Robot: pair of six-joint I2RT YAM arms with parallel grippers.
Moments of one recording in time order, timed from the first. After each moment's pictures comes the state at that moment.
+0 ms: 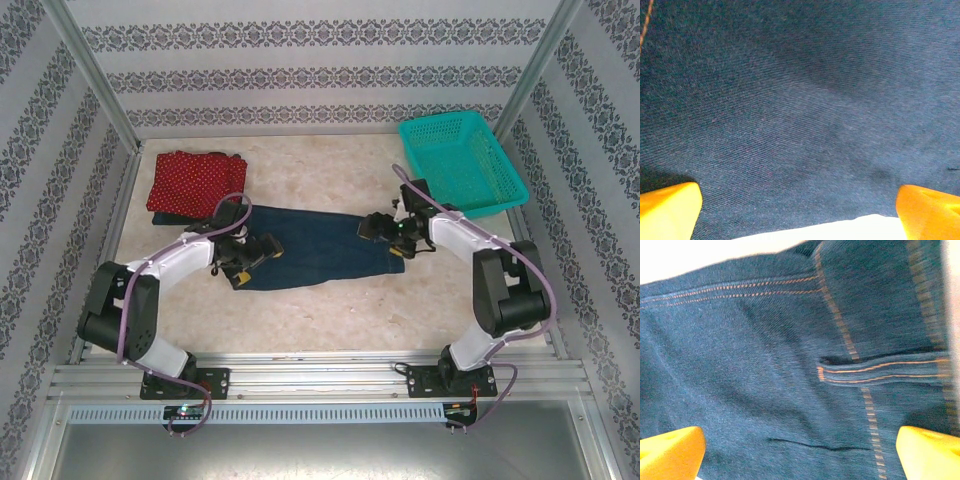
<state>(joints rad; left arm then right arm) -0.30 1.52 0.90 -0.57 0.32 -0.90 0.19 1.63 1.00 -0.52 -0.40 0.57</state>
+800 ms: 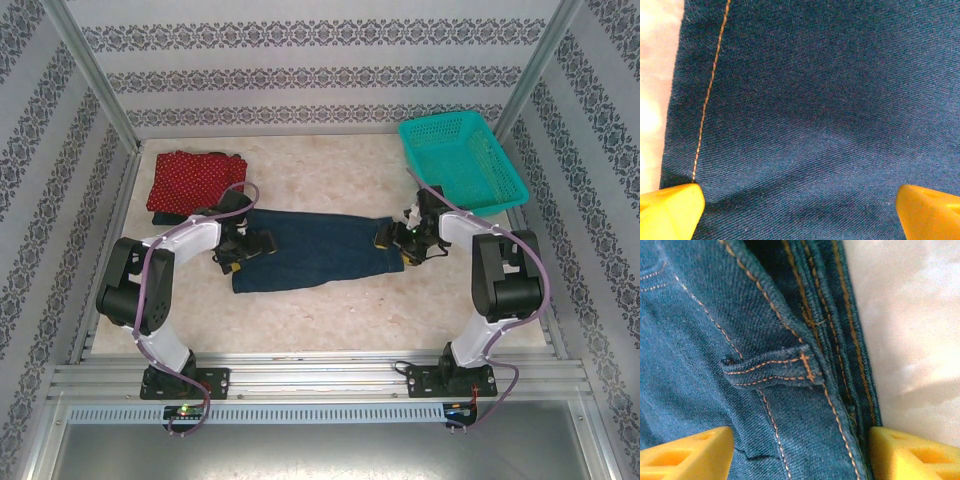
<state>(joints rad) -0.26 1.70 1.02 -0.63 0.20 -0.71 0.09 1.74 0.98 -0.54 -0.53 0.50</state>
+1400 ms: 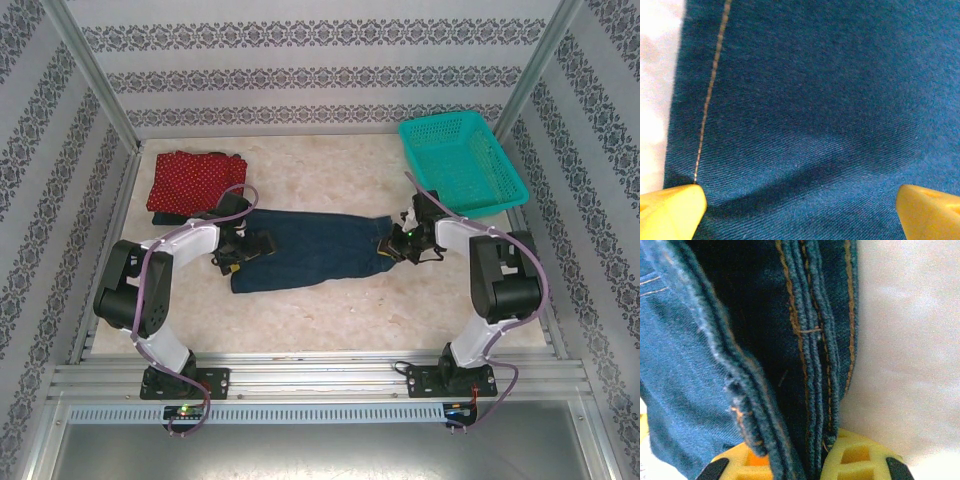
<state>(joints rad) -0.26 1.68 0.98 -0.58 0.19 -0.71 0.11 1.70 0.93 -0.47 -0.51 0.58</state>
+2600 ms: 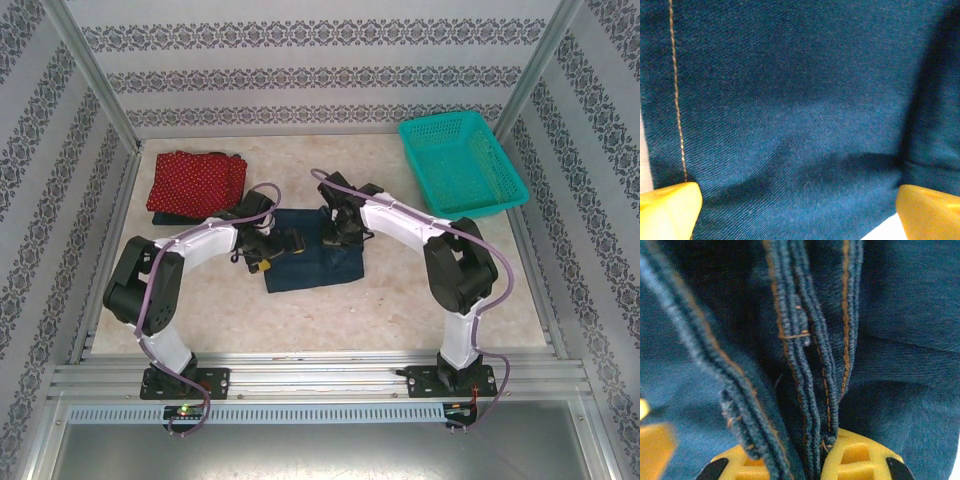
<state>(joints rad) -0.39 1.70 1.05 -0.53 0.37 -0.78 0.60 1.94 1.44 -0.81 -0.13 0.65</state>
